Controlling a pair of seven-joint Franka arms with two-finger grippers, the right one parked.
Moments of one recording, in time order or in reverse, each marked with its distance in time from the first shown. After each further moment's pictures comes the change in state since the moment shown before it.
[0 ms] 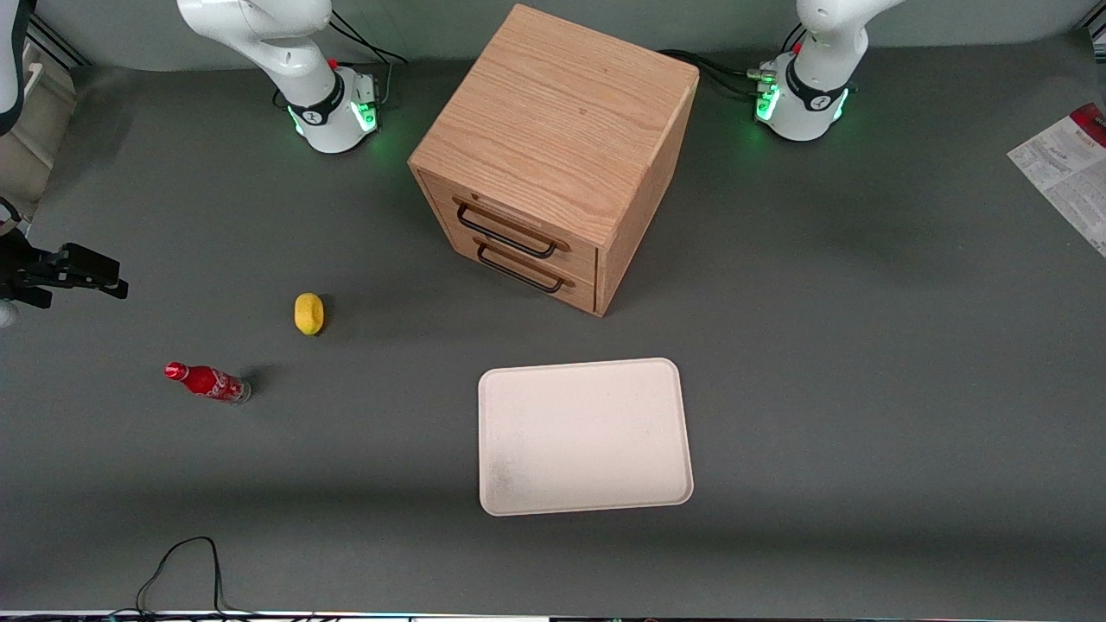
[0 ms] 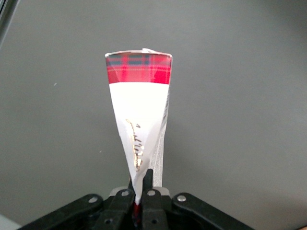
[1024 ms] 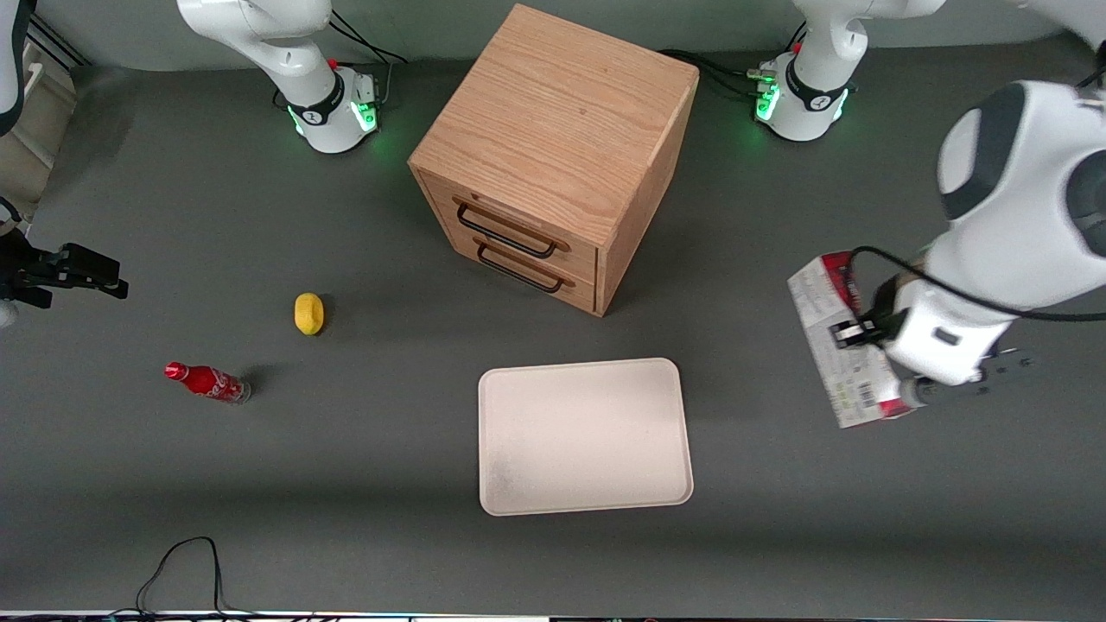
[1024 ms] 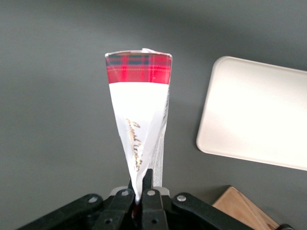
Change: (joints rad) arm -0.650 0.558 -0.045 0.642 -0.002 -0.052 -0.368
